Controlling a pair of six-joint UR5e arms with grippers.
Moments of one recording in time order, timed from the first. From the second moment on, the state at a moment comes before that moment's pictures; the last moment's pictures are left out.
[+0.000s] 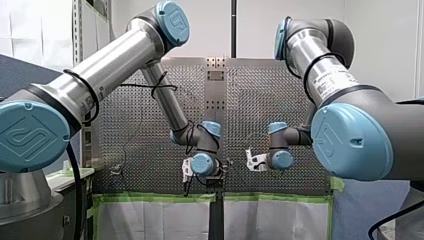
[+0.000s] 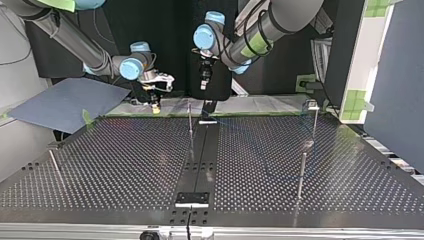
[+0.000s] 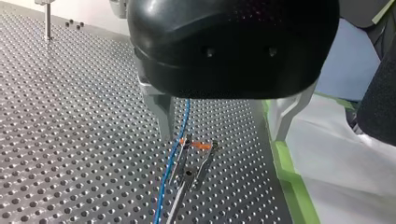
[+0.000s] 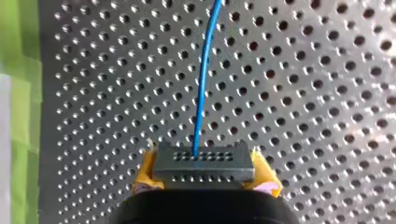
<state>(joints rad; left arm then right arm) -0.71 -2.38 -1.74 -2.43 -2.03 -1.76 1.95 -0.70 1.63 -0.70 1.48 1.38</state>
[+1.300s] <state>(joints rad) -0.70 -2.38 -1.74 -2.43 -2.06 -1.76 2.01 -0.76 1.76 -0.78 1.52 1.38</state>
